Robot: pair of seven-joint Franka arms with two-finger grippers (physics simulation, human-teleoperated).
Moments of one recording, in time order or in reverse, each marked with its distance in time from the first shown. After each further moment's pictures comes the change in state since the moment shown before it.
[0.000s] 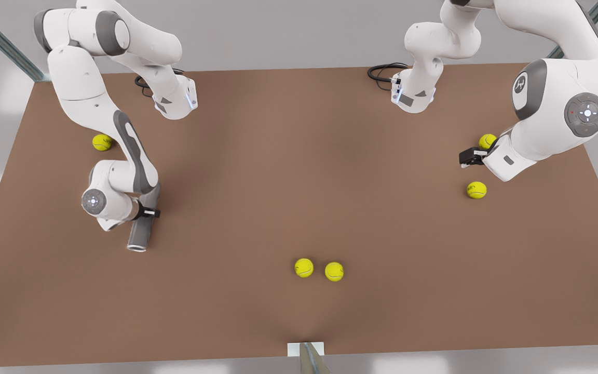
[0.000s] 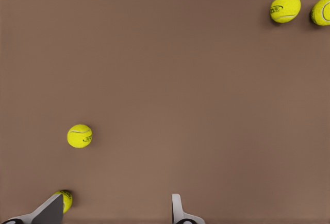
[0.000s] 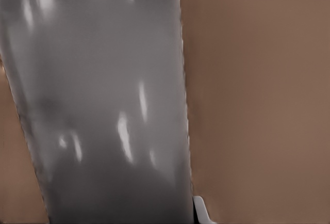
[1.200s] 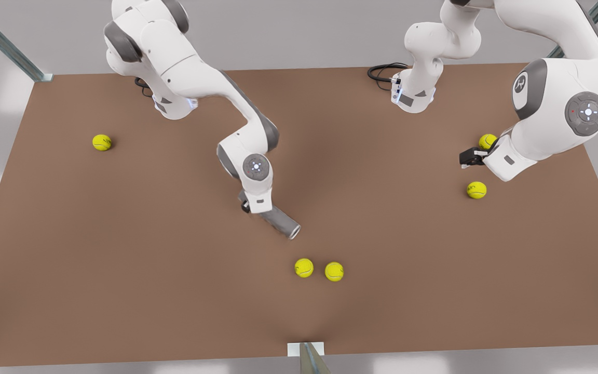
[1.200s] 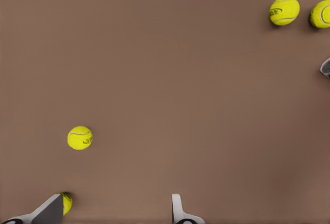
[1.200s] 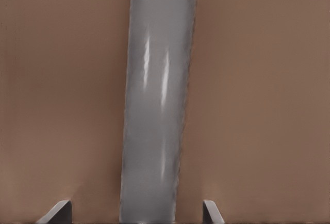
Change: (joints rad) left arm 0.000 -0.002 0.000 0.000 0.000 0.008 0.000; right arm 0.684 0.026 0.003 0.439 0.025 -0.373 -0.388
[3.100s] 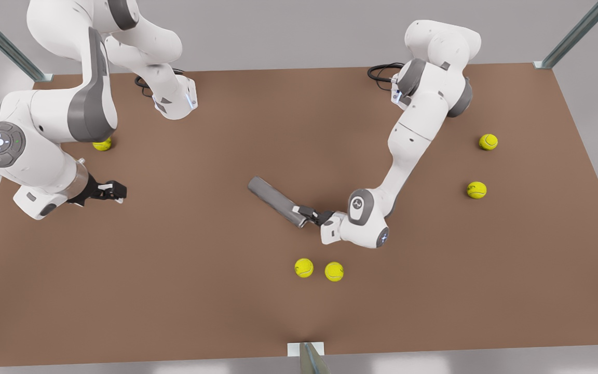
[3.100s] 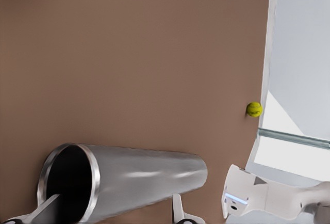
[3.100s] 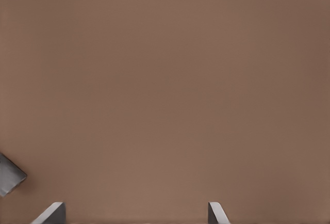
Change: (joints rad) left arm -0.163 0.872 -0.345 0.146 -0.897 0.637 0.420; right arm -0.541 -0.187 0.001 0.419 -0.093 -0.509 0.291
